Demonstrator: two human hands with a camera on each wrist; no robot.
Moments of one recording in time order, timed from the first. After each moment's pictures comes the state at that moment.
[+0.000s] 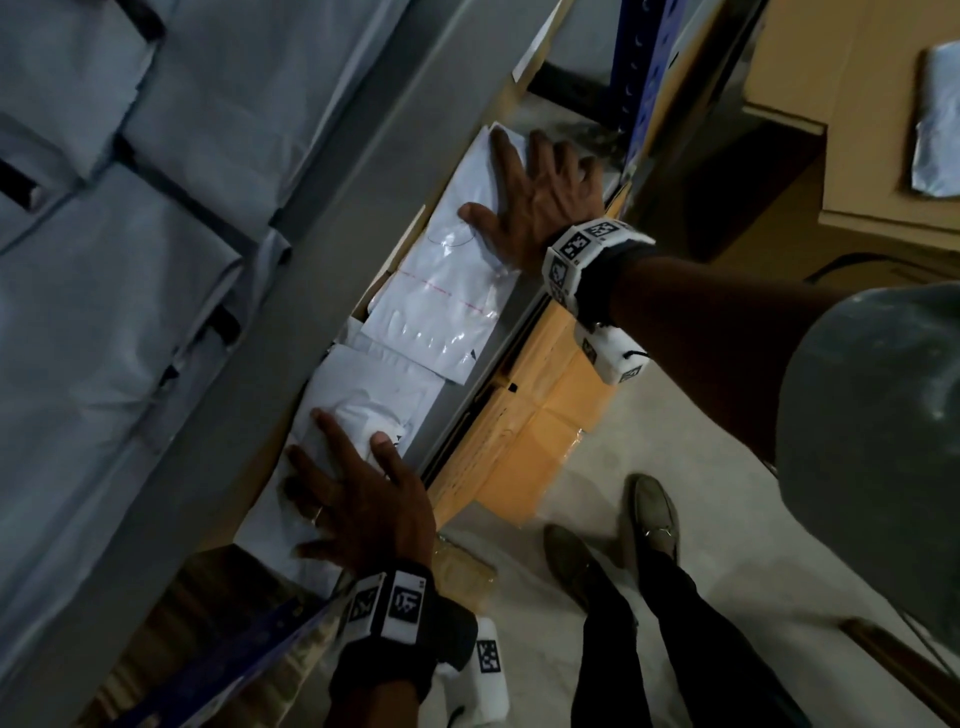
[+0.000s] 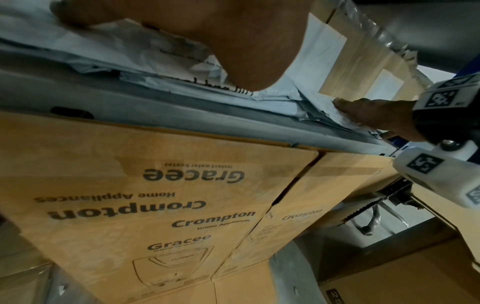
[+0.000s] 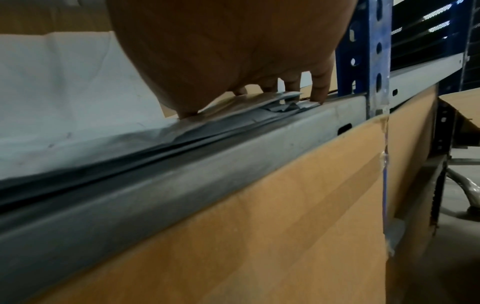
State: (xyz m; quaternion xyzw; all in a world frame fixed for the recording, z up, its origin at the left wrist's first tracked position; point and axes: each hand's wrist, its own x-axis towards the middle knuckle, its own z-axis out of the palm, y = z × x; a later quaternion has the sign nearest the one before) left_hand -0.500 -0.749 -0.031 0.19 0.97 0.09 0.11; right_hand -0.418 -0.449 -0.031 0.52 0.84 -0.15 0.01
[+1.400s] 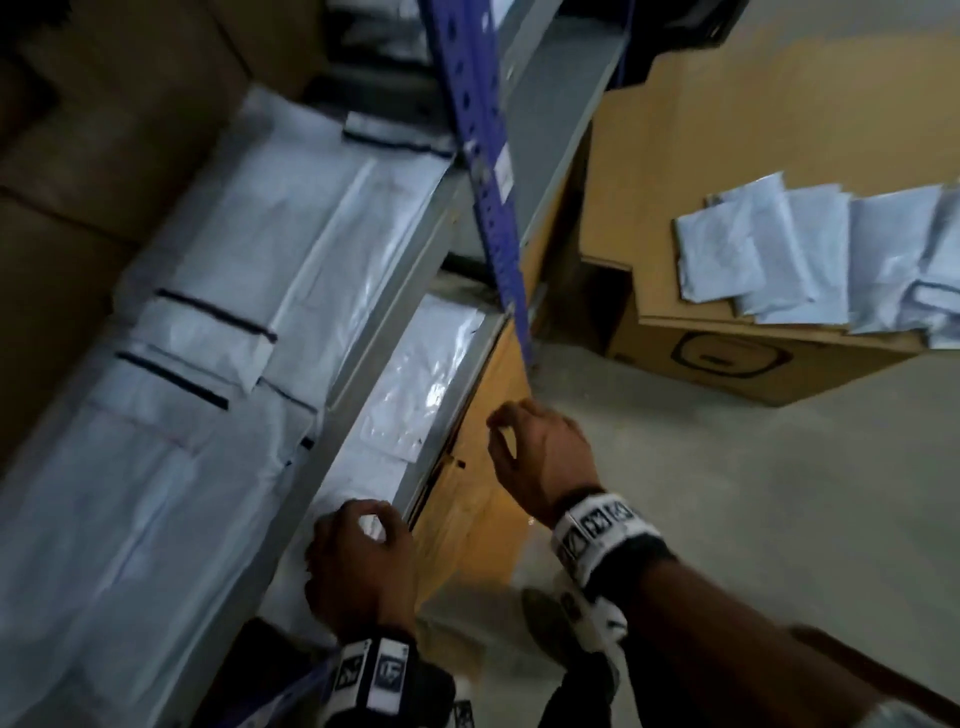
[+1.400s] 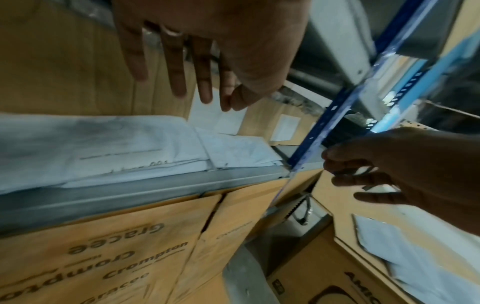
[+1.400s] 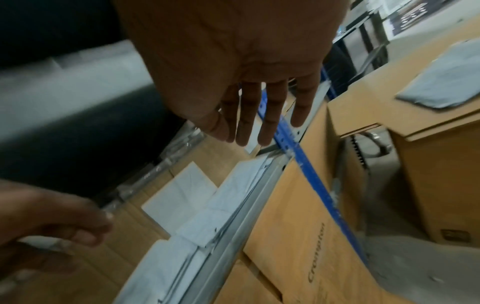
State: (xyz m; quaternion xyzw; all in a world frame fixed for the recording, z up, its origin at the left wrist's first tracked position) left_hand -0.456 -0.734 0.115 0.33 0.93 0.12 0.09; right_hand -0.290 -0.623 0.090 0.56 0.74 -0.33 -0.14
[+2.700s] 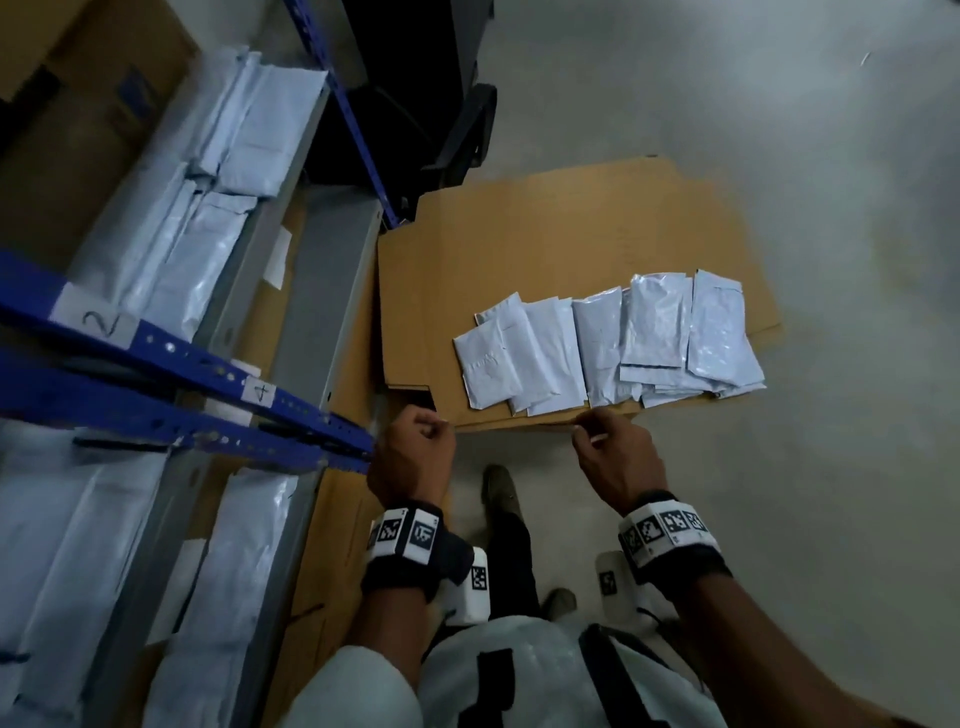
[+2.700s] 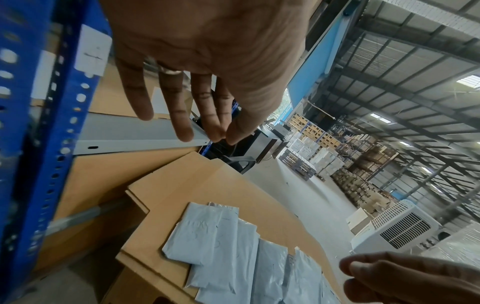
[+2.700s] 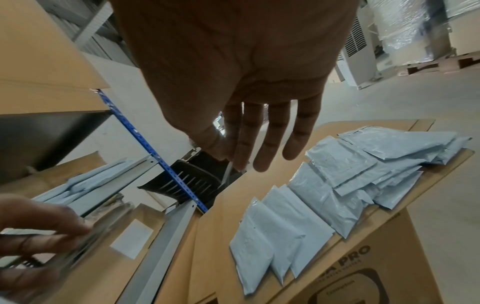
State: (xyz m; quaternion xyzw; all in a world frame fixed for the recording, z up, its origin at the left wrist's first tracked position) left_hand -0.142 -0.460 0.223 0.49 0.81 0.18 0.26; right_hand 0.085 -0.512 0.189 0.79 0.44 -0.36 -0.22
